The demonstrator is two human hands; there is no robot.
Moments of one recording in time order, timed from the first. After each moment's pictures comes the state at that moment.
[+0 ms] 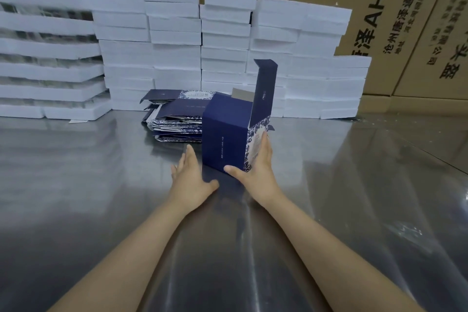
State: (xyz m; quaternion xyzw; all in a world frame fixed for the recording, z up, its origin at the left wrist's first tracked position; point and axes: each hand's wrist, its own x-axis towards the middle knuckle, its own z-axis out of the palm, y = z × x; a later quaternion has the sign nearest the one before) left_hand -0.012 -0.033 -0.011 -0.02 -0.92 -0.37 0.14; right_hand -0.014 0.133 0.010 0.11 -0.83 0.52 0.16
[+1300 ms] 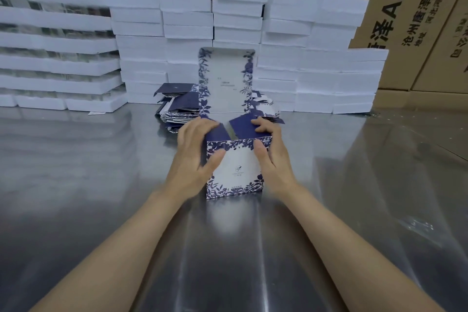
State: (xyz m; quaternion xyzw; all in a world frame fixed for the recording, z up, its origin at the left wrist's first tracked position) left_hand 0.012 -0.053 0.016 -0.27 -0.78 -0.39 0.41; right_hand -0.003 0.144 0.024 0.30 -0.75 0.51 0.30
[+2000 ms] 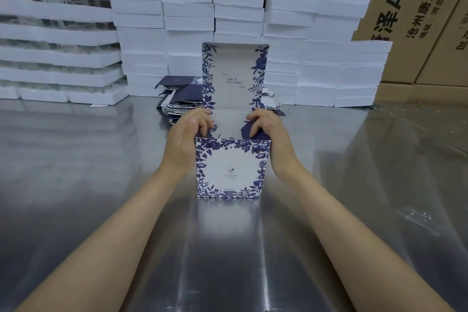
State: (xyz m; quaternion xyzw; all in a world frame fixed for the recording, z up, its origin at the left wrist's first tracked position) left_hand 0.009 -0.054 0.032 -0.24 -0.69 -0.60 0.33; right_hand 0.009 0.138 0.054 0.28 -0.71 0.61 0.20
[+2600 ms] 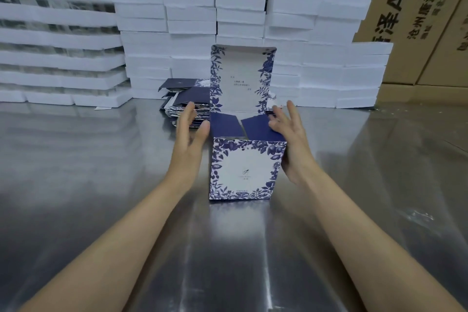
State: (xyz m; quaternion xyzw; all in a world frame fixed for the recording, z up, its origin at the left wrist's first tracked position) left_hand 0.033 -0.045 0.032 -0.13 -0.69 -0.67 0.26; right_hand 0.018 0.153 0.062 0.14 -0.57 0.81 0.08
